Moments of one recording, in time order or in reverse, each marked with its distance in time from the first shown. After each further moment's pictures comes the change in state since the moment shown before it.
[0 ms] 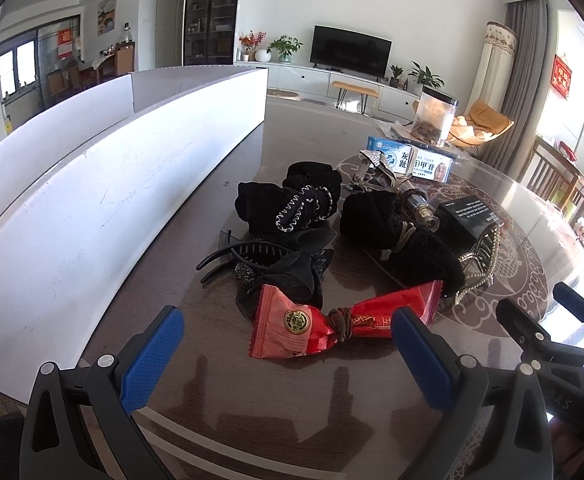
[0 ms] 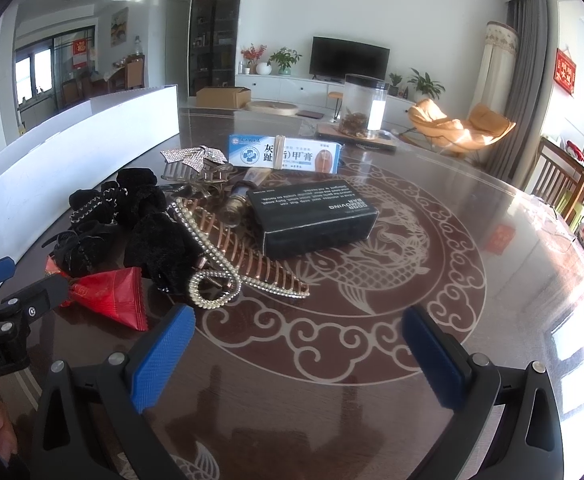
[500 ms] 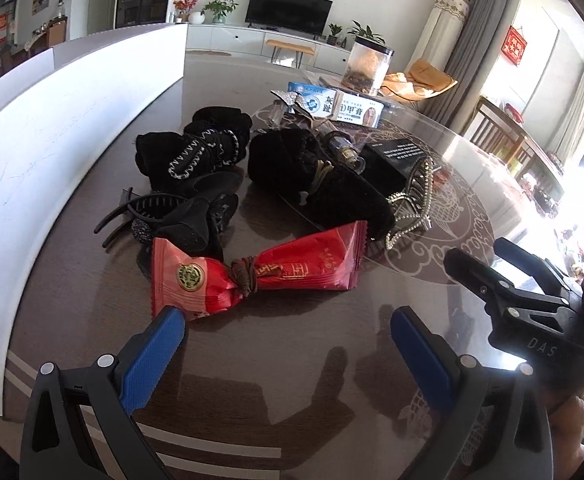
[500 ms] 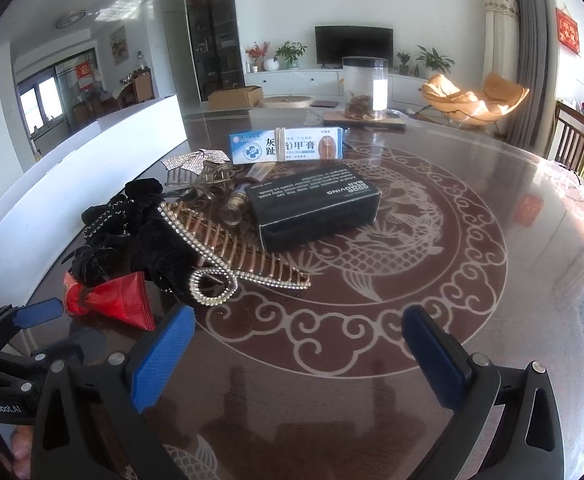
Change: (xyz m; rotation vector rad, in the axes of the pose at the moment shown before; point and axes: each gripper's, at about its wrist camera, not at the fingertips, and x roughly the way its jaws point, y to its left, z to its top) left arm 0.017 -0.029 -0.012 0.119 0.211 -0.279; right arm 0.009 -0.021 -0.004 0.023 0.070 0.115
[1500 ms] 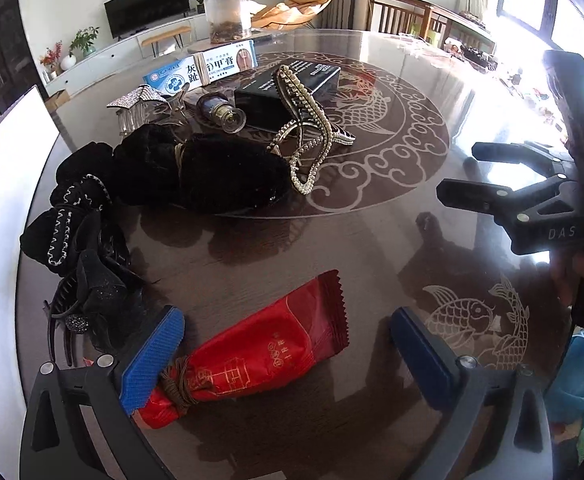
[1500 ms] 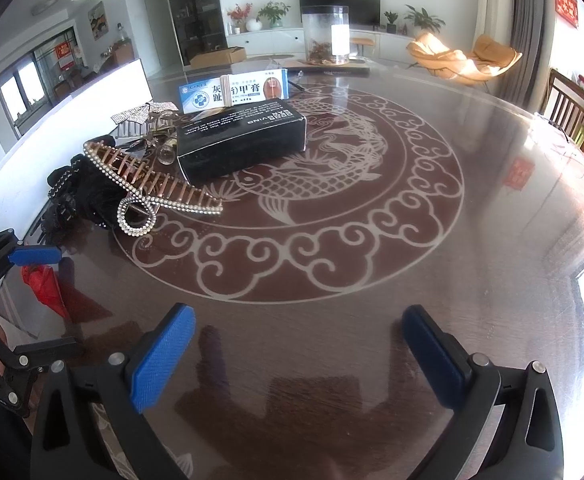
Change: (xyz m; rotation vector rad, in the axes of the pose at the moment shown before) left arm 0.027 -0.050 0.004 0.491 0.124 -0.003; right arm 0.003 -0.055 -0.026 0.099 0.139 -0.010
